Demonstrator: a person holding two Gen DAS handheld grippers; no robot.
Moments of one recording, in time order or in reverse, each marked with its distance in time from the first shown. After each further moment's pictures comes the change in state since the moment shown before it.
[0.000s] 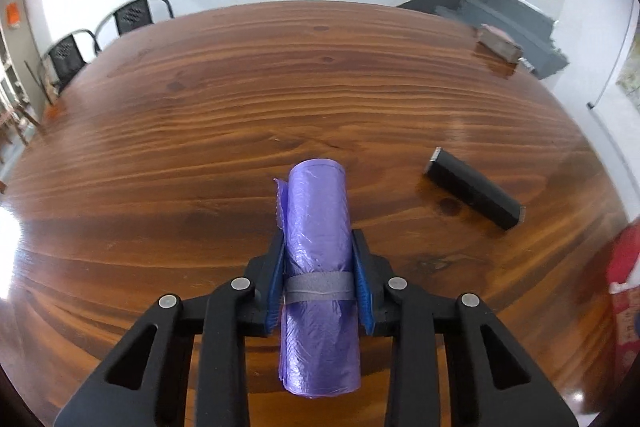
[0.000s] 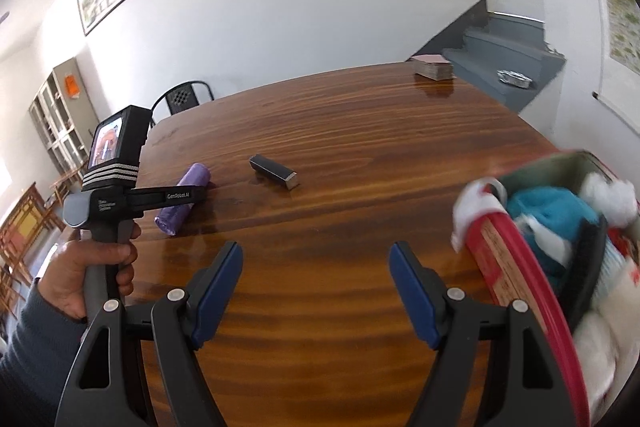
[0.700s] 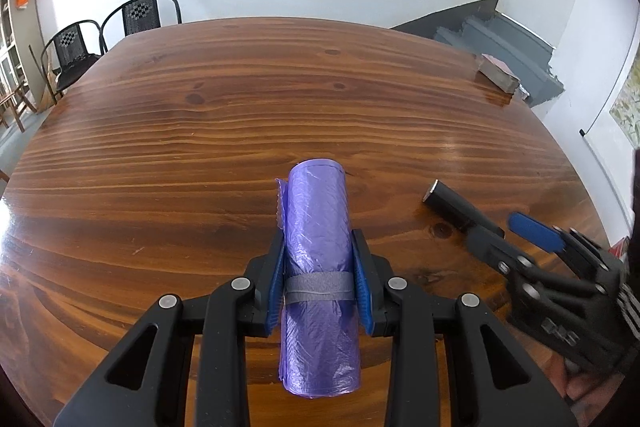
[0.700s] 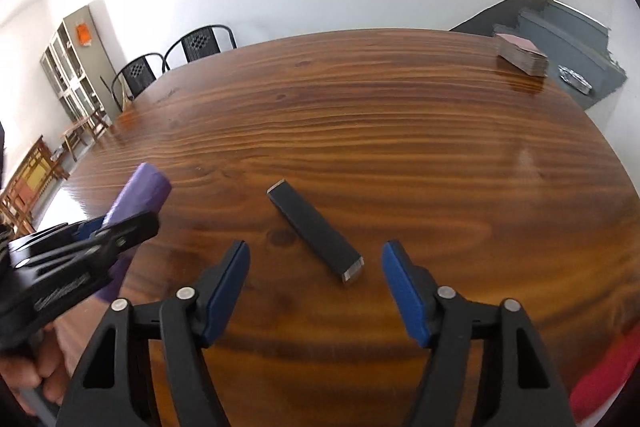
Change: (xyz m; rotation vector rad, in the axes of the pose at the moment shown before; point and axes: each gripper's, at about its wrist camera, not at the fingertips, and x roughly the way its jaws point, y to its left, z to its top) left arm -0.023 0.020 0.009 -0.061 -0.046 -0.015; right arm 0.157 0.029 0.069 -0.120 0.196 0.051
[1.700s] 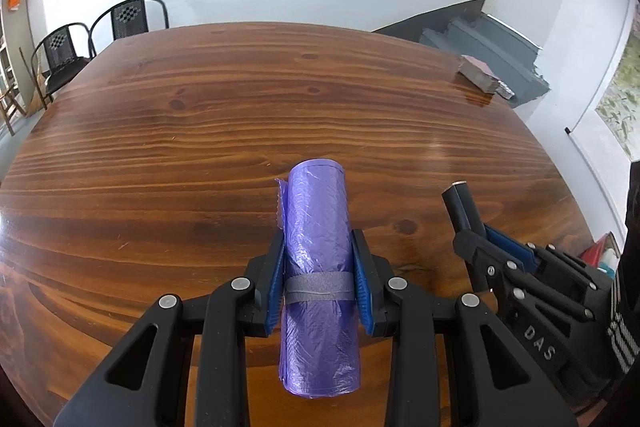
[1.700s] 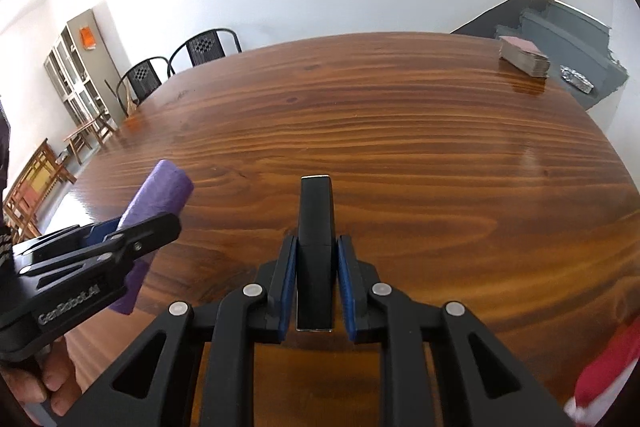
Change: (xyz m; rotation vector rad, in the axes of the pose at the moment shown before) left arm -0.020 -0.022 -0.004 0.022 -0.013 -0.055; right arm -0.030 0.009 -0.014 0.033 -0.037 0.026
